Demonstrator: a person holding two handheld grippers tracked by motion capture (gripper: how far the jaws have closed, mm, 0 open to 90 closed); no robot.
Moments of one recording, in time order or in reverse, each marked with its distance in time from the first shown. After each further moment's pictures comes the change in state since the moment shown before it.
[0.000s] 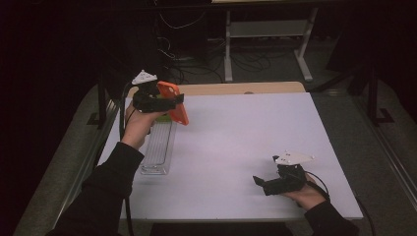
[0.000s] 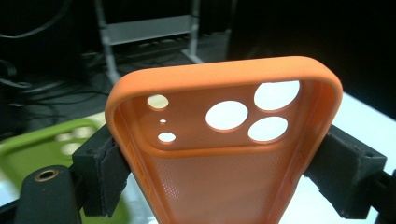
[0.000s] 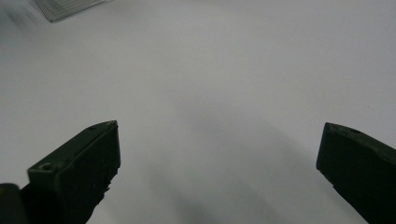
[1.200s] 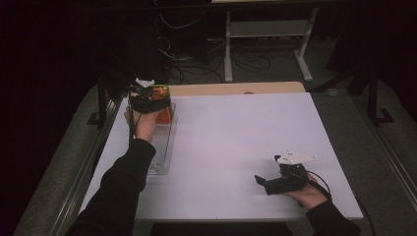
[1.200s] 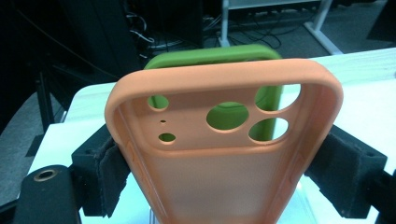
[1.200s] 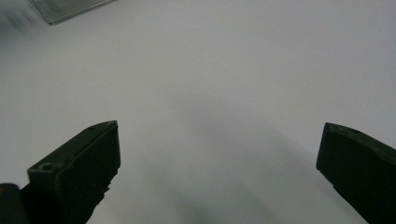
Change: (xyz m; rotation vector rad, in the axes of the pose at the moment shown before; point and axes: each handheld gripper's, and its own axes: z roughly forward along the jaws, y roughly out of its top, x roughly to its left) left arm 0.044 -0.045 0.059 0.130 0.442 -0.079; right arm -0.003 0.000 -0.003 -0.003 0.001 0.009
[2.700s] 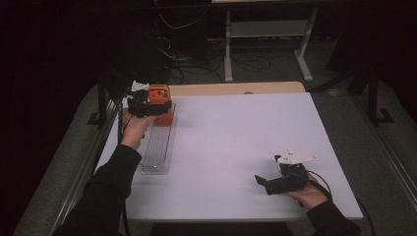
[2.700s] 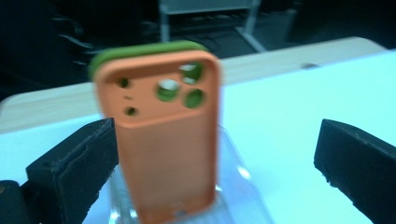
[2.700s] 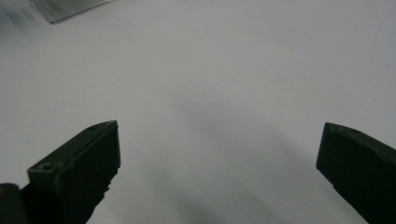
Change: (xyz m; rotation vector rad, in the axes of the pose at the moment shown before) left arm 0.010 -0.005 -0.033 -0.021 -0.304 0.028; right arm -0.001 0.000 -0.001 0.003 0.005 -0.004
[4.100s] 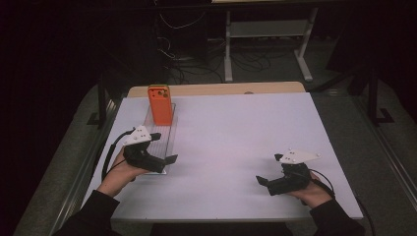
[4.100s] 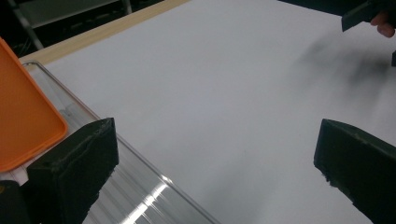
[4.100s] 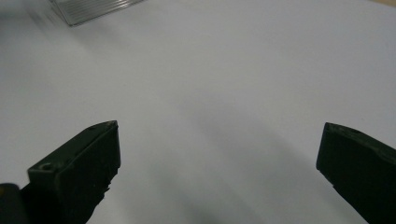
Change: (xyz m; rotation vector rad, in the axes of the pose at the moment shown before) left arm -0.055 -0.090 -0.086 -0.007 -0.410 0.271; right arm -0.001 0.006 -0.009 -0.012 0.040 -0.037
